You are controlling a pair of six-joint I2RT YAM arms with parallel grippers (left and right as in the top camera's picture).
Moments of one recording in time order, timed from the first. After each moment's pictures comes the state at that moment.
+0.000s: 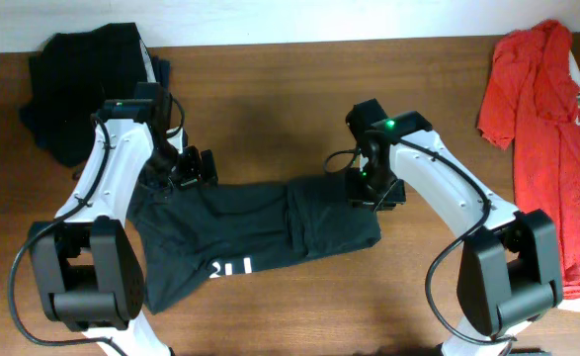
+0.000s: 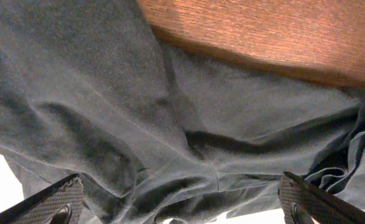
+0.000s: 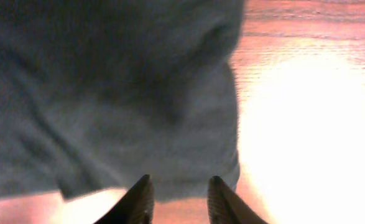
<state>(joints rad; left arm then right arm) -0.03 1.92 1.54 -1.22 0.19 -0.27 0.33 1.85 1.41 -1.16 -0.10 0.39</state>
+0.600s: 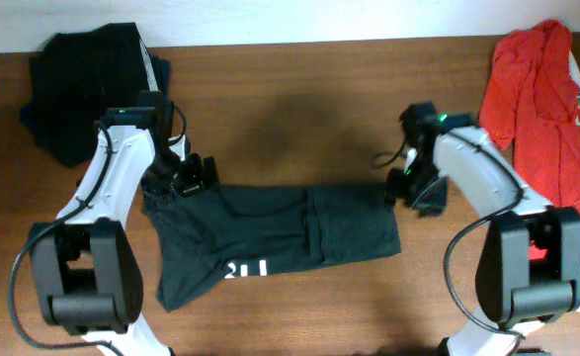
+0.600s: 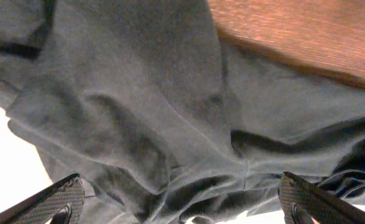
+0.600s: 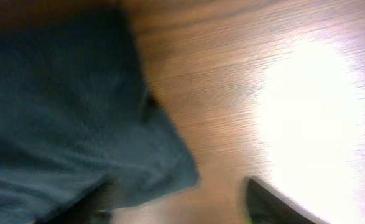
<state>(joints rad) -0.03 1.89 1.47 -1.19 0.21 -0.27 0.08 1.85 1.39 -1.23 -0.07 0.36</state>
